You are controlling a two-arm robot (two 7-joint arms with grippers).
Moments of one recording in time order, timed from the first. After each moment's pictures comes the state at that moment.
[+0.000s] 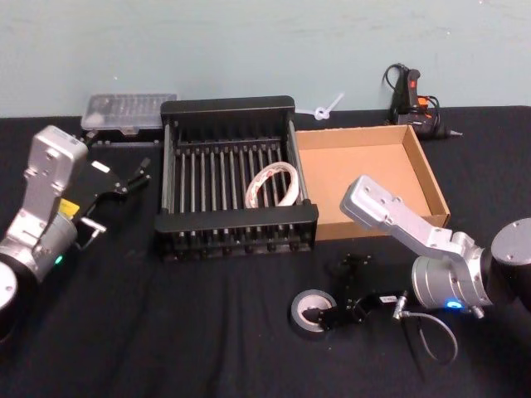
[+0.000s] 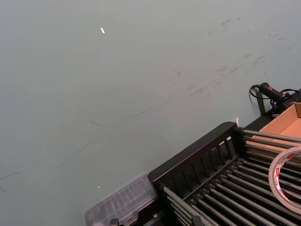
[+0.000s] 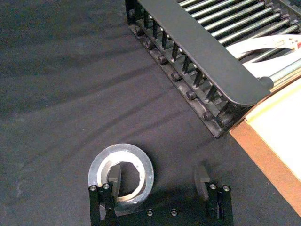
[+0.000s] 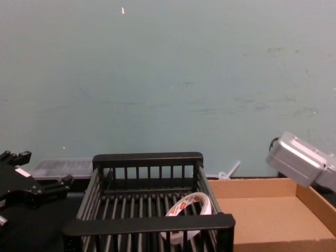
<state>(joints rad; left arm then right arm) -0.20 0.60 0.45 -1.41 -0.25 -0.12 0.03 0.38 0.65 -0.71 -1.59 0.29 0.53 0.63</state>
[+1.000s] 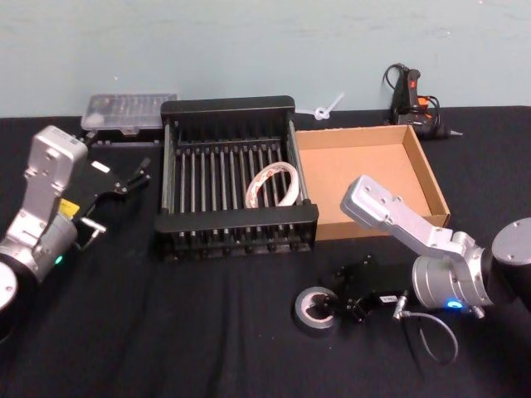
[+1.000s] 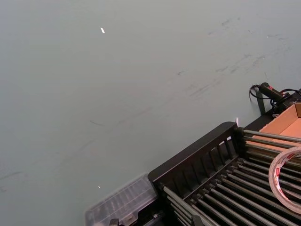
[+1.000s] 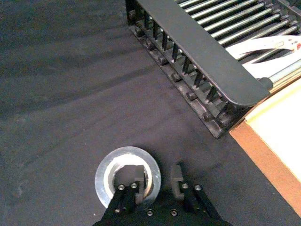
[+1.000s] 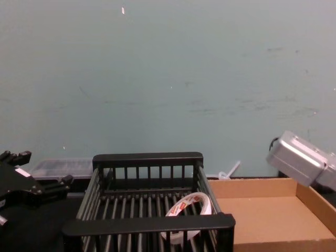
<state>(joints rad) -0.20 0.60 0.45 -1.41 -0.25 -0.12 0.03 0.38 0.65 -0.71 -1.59 0.30 0.53 0.63</state>
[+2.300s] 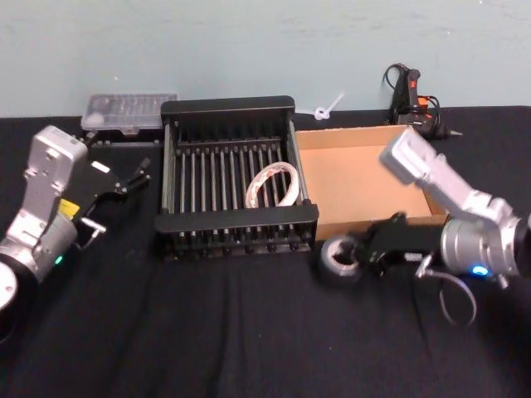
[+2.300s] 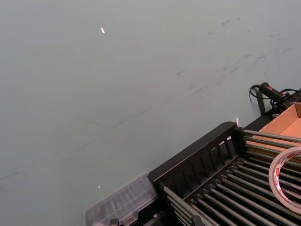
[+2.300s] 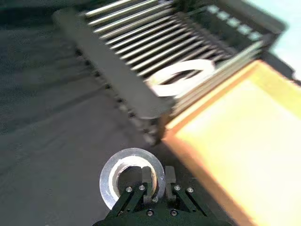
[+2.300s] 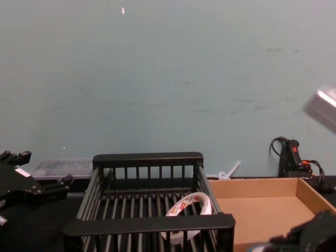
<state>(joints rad) -0.20 0.60 0.45 -1.41 -0.25 -0.12 0.03 0.35 0.66 -0.59 -1.61 0.33 0.52 0.56</state>
